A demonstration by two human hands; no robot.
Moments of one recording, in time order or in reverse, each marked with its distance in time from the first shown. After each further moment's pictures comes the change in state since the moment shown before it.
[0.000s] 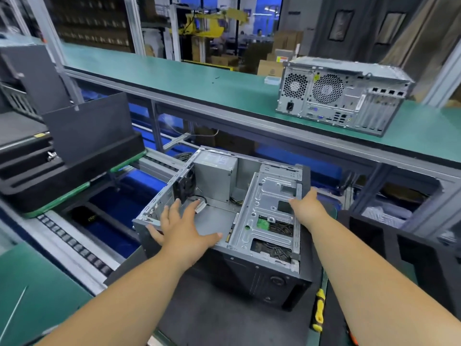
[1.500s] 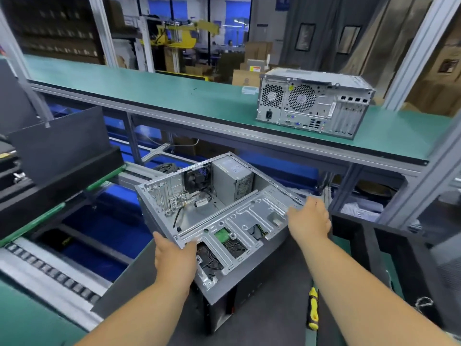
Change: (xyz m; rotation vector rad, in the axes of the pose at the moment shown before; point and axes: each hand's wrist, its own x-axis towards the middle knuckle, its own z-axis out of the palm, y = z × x) left_hand -0.011 -0.004 0.010 -0.726 -0.019 -0.343; right_hand -0.047 0.016 -0.003 -0.243 0.417 -0.054
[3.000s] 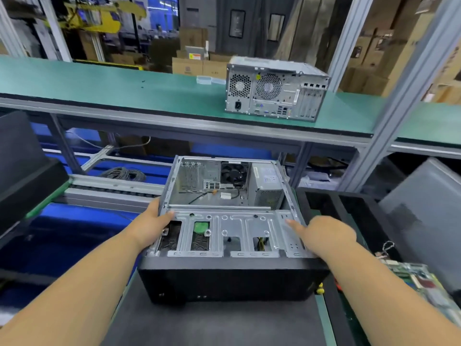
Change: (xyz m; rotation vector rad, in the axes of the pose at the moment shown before) left_hand 0.158 0.049 -0.050 0.515 -0.617 0.292; right_hand -0.081 0.002 -0.039 -0.597 -0.229 0.216
